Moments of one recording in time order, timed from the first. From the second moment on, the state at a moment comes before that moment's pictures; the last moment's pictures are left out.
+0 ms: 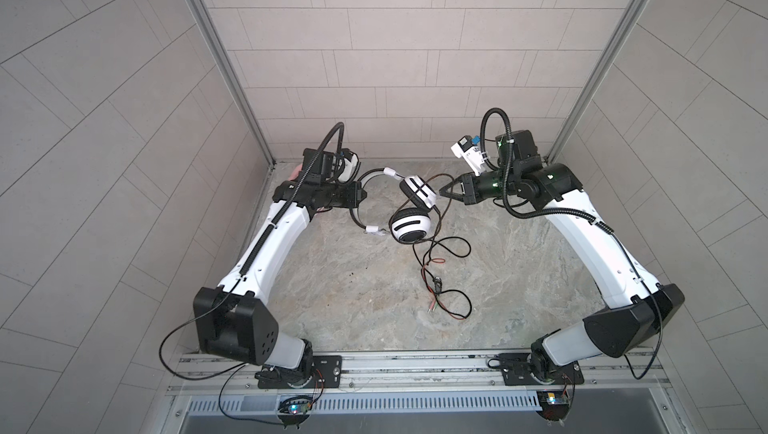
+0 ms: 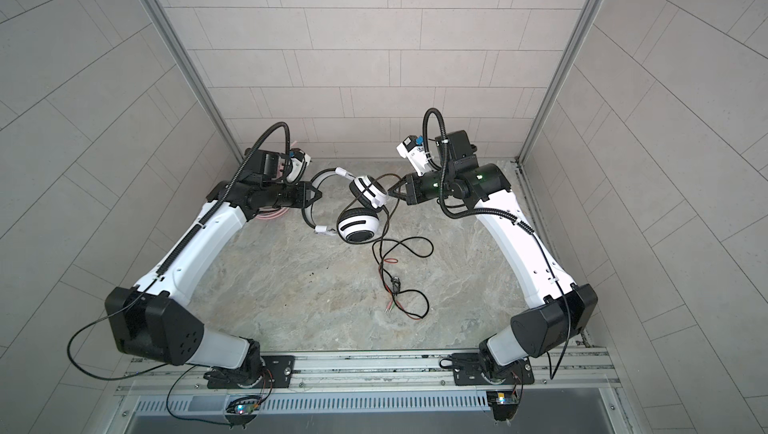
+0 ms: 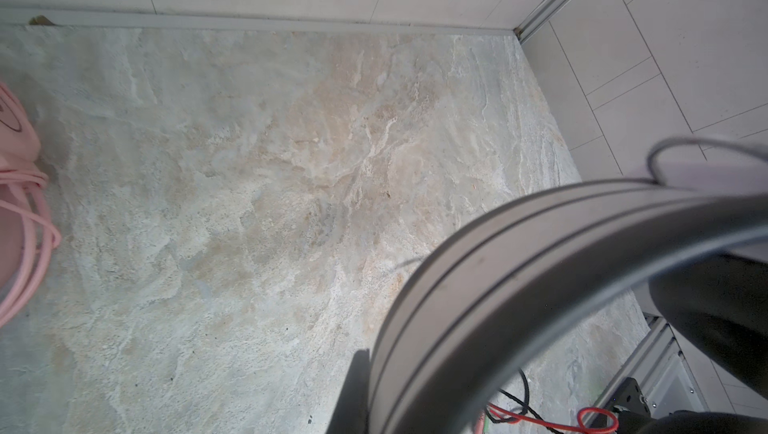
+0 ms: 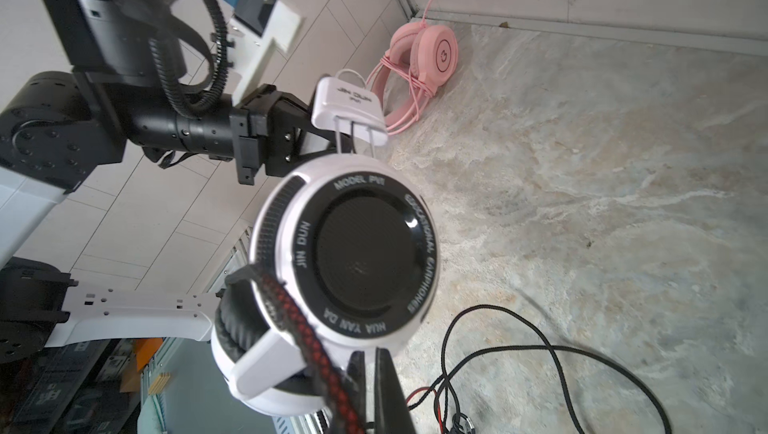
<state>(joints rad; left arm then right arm) -0.20 1.44 1.40 -0.72 0.43 -0.16 0.34 1.49 1.70 -0.93 -0.69 0.16</state>
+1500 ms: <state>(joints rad) -0.33 1.47 1.36 -0.71 0.58 -0.04 0.31 1.50 1.48 -0.65 -0.49 0.21</state>
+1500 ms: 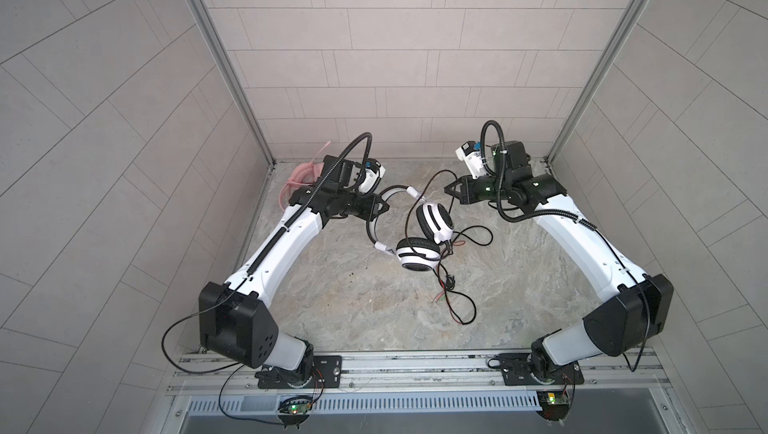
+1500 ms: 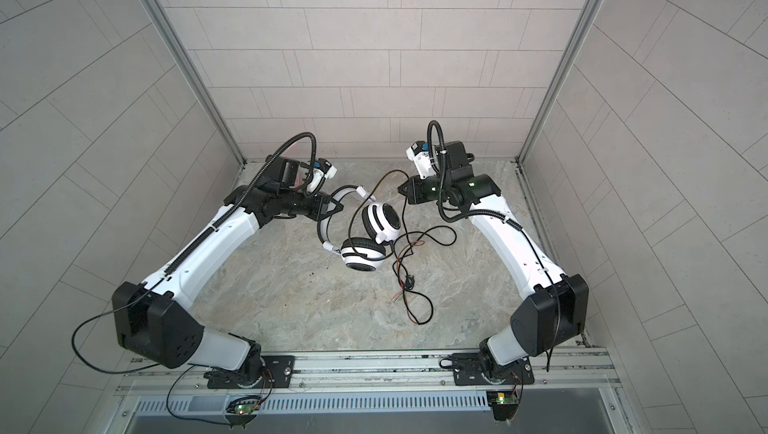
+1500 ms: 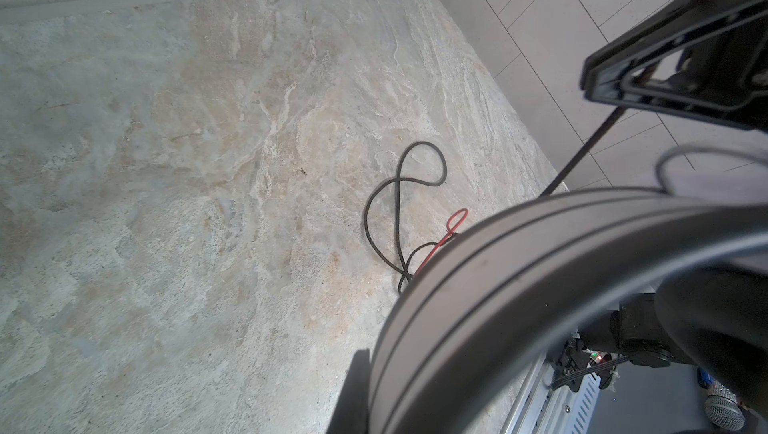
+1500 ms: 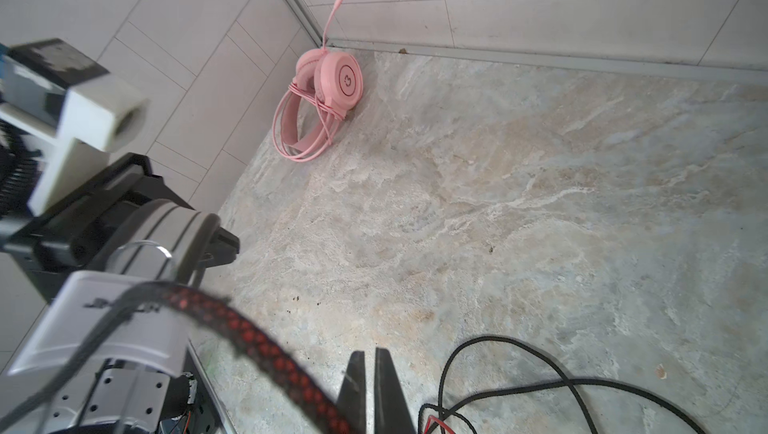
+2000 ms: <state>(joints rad) -0.33 1.47 1.33 -0.67 0.60 -0.05 0.29 1.64 1.28 -0.34 -0.46 0.37</state>
